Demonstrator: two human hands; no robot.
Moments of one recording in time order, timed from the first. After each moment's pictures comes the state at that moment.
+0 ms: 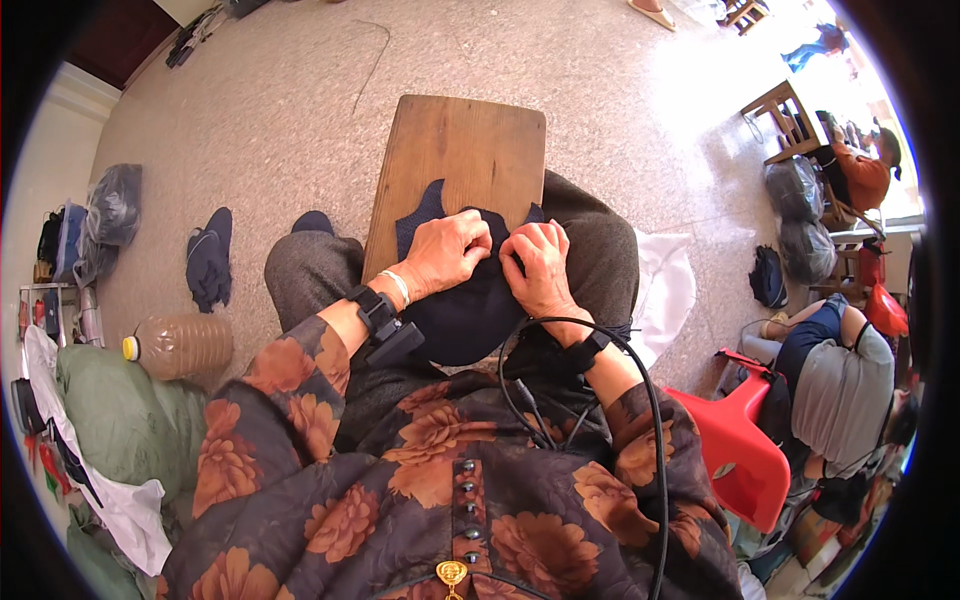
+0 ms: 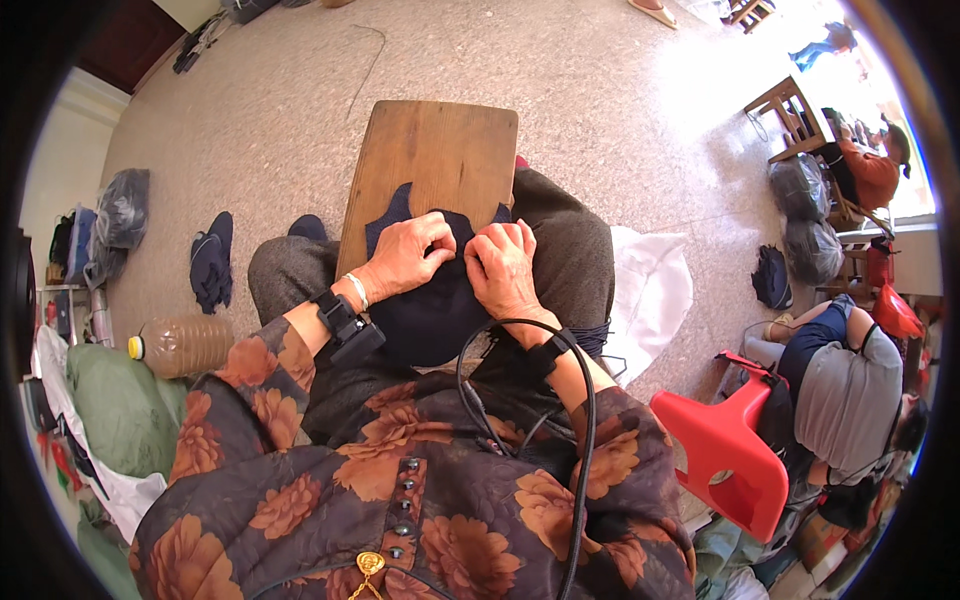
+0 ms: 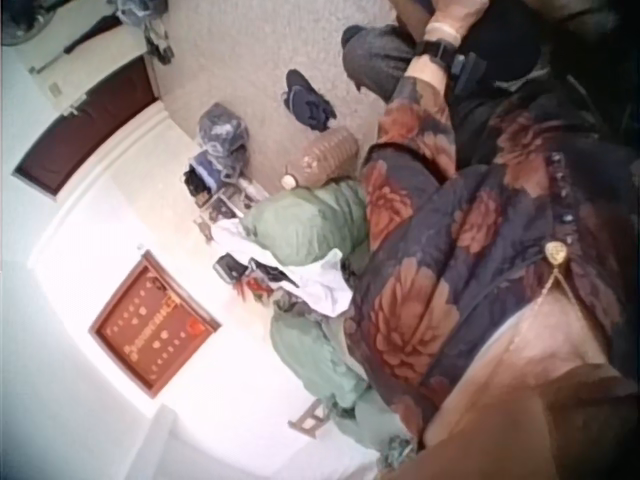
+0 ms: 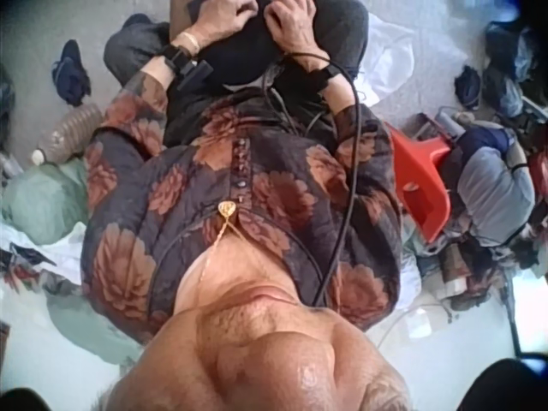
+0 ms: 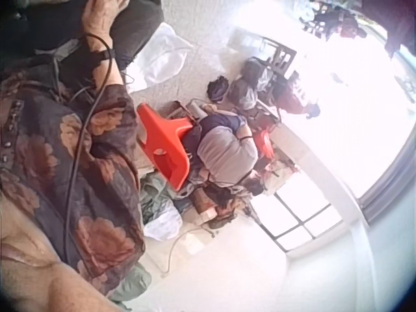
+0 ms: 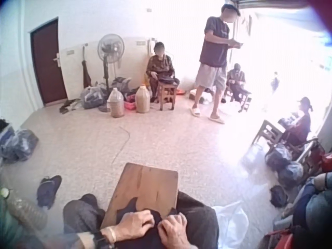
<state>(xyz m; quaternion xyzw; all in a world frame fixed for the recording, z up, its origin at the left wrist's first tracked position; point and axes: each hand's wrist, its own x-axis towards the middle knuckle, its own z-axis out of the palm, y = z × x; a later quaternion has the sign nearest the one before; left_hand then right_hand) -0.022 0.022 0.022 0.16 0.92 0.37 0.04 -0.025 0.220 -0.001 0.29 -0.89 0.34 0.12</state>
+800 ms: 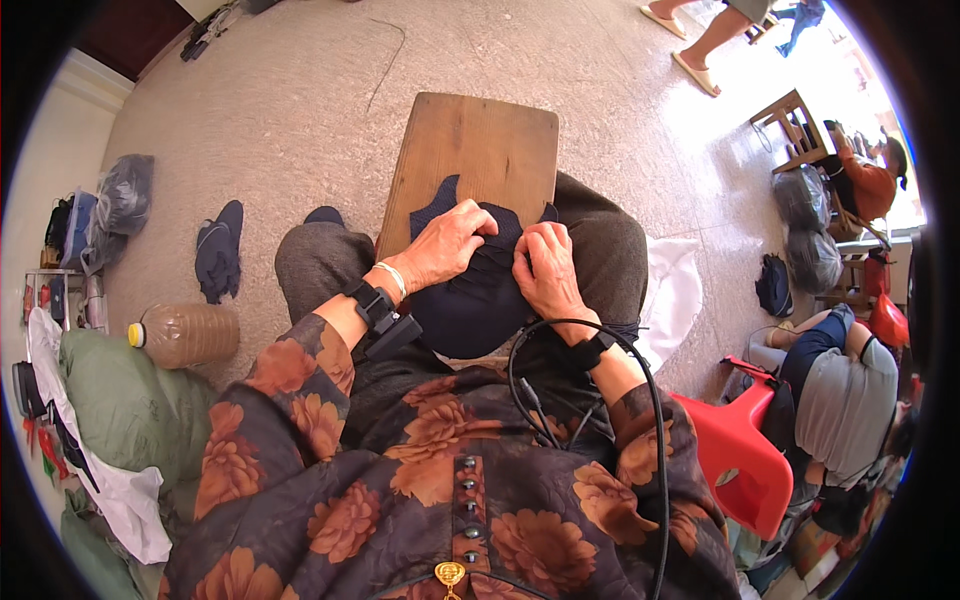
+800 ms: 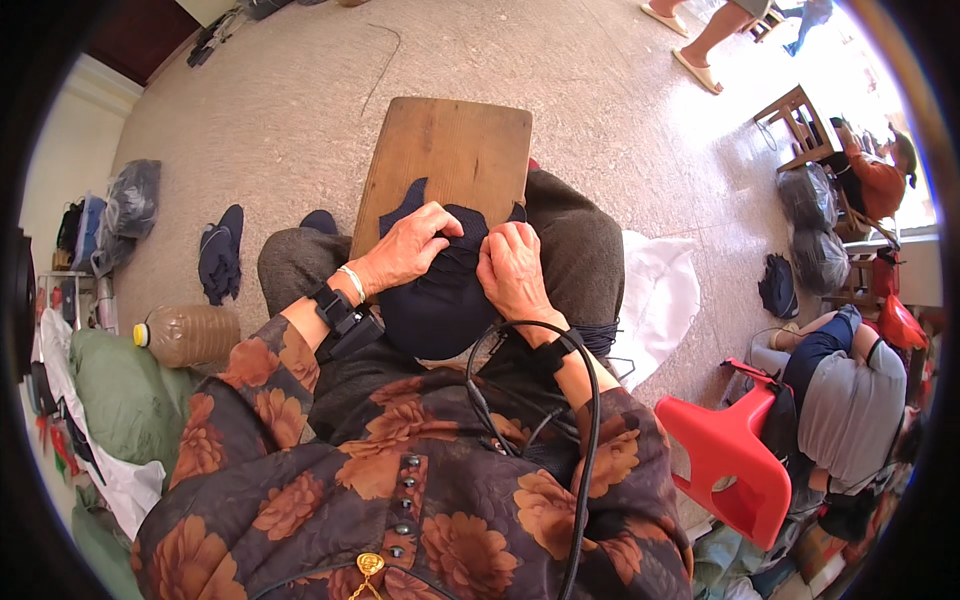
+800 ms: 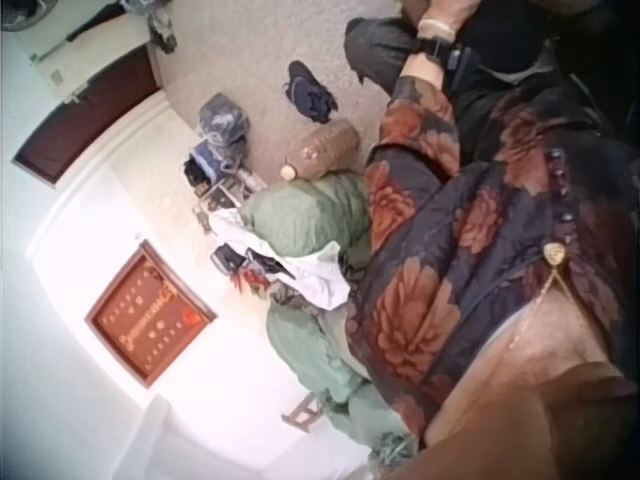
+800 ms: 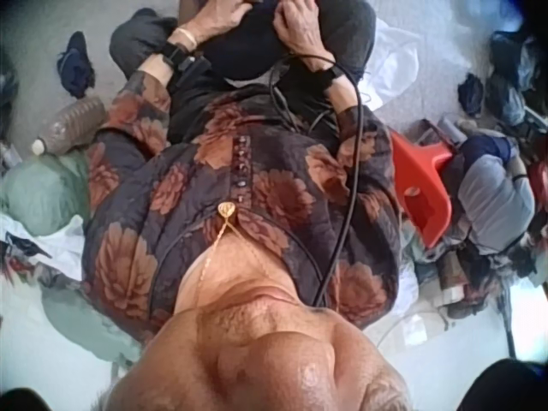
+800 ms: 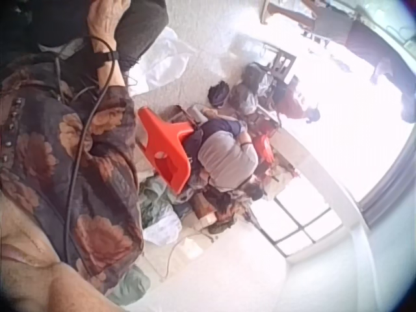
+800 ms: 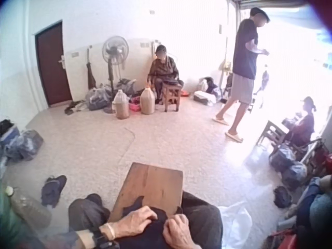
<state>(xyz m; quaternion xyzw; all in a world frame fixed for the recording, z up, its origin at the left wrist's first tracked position) -0.019 0.002 0.017 0.20 0.87 0.44 0.04 -0.023 0.221 -0.003 0.33 -0.86 0.37 0.14</state>
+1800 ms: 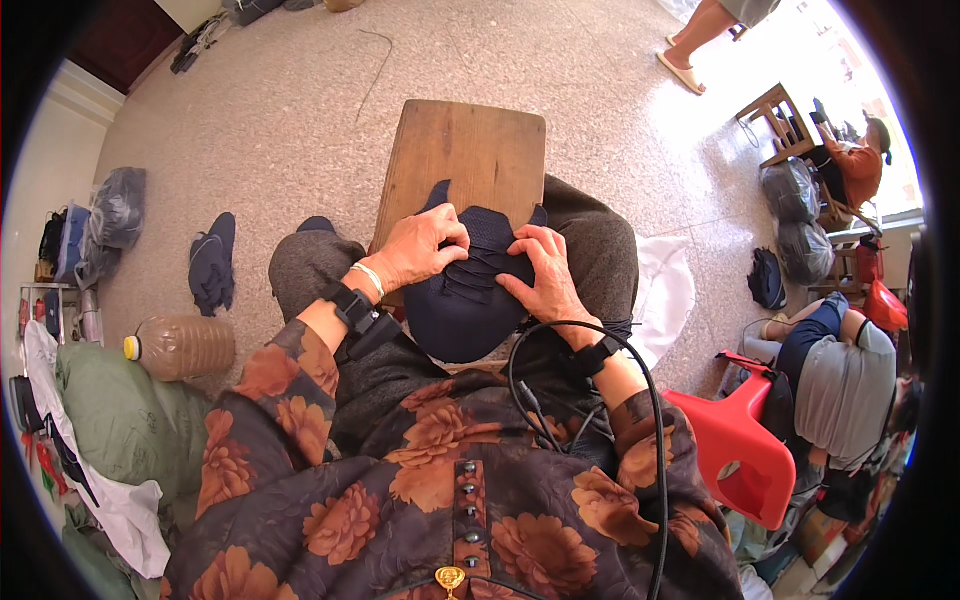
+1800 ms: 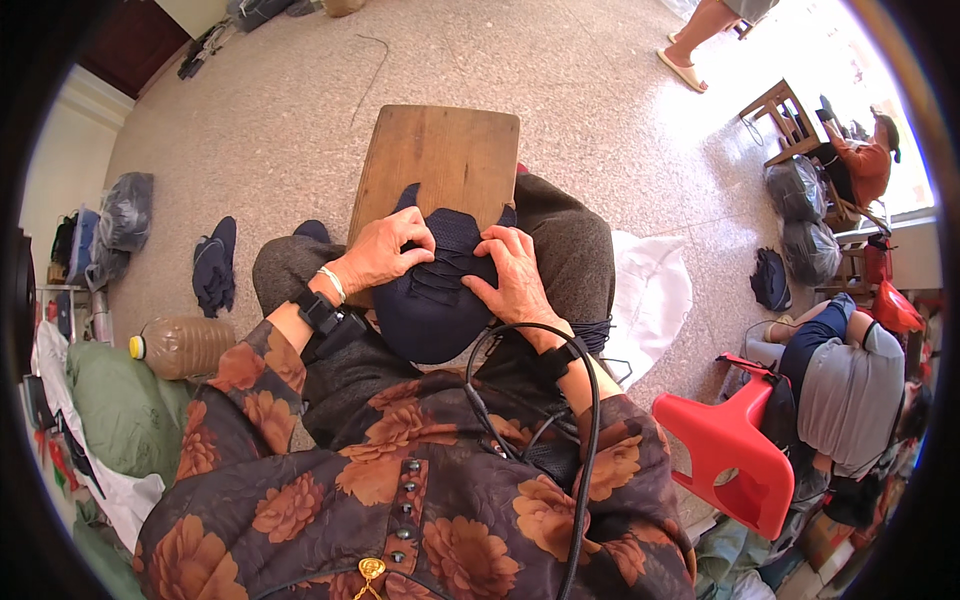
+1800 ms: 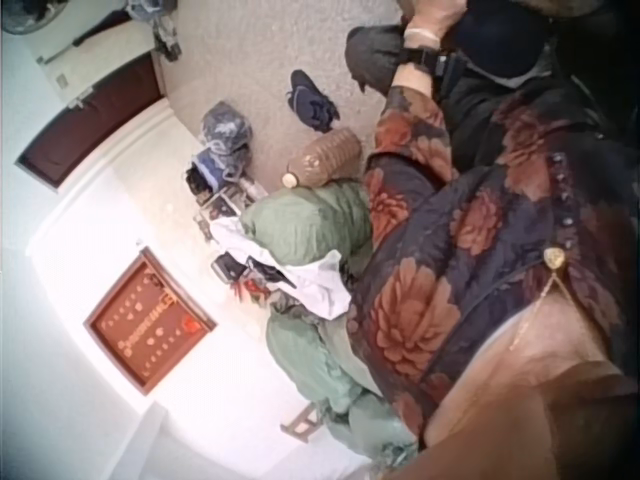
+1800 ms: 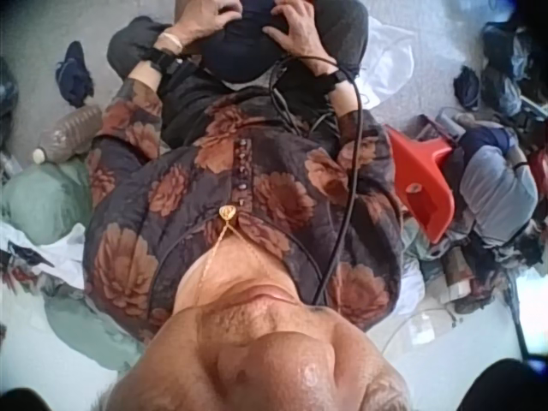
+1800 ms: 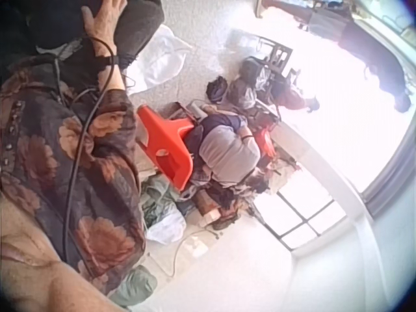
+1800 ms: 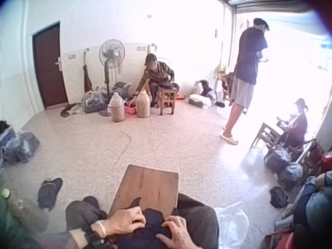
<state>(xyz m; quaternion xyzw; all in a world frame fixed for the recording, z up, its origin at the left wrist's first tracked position) -0.017 -0.020 0.032 0.19 0.91 0.35 0.09 -0.012 0.235 0.008 0.30 -0.87 0.39 0.02</state>
